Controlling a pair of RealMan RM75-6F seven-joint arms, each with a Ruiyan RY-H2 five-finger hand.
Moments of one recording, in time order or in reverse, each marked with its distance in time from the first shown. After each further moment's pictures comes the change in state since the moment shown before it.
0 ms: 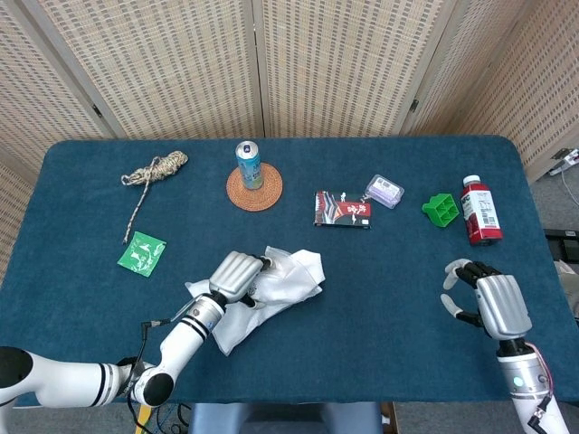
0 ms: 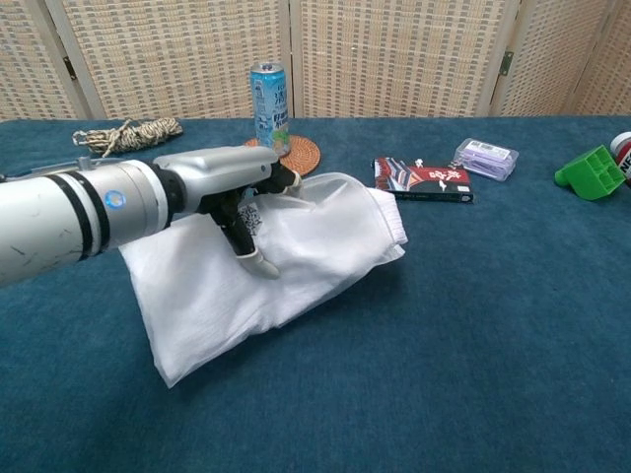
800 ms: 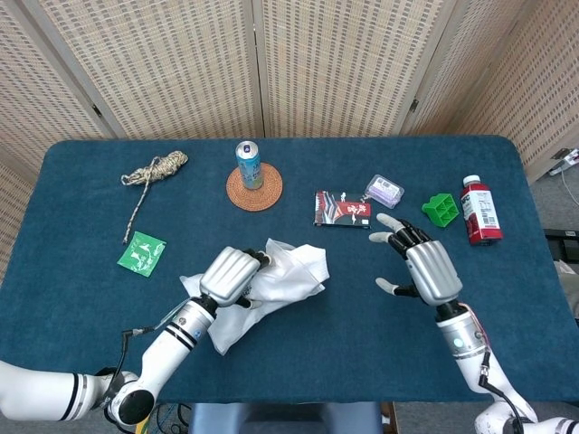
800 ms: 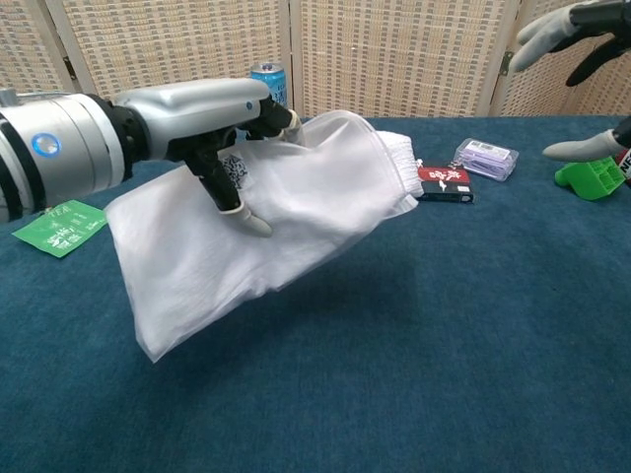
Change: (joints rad) left arm 0.039 0.121 -0.013 -0.207 0.105 0.104 0.100; right arm 0.224 -0.070 0.115 -0.128 0.073 -0.209 -0.113
